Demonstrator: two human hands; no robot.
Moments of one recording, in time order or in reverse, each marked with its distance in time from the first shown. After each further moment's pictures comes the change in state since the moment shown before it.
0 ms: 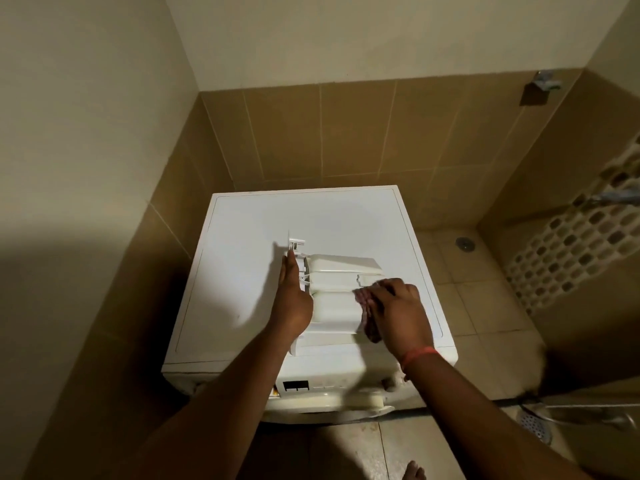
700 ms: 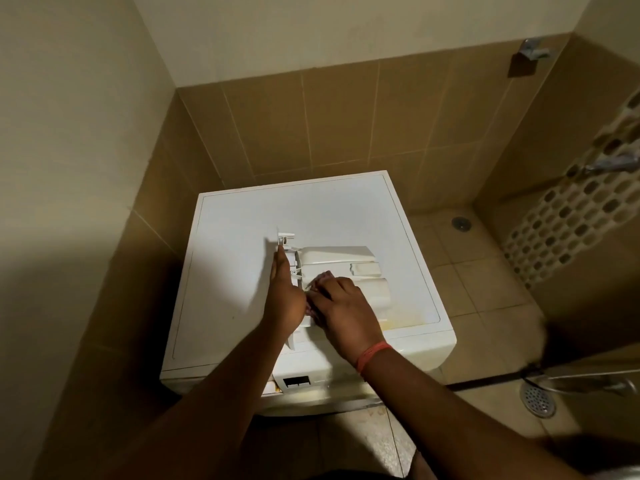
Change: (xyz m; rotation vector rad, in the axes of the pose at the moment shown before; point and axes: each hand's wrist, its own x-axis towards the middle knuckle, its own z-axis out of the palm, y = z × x) left_hand 0.008 -0.004 0.004 -0.021 0.011 0.041; right_hand -0.002 -0.064 0.031 0.076 0.006 -0.326
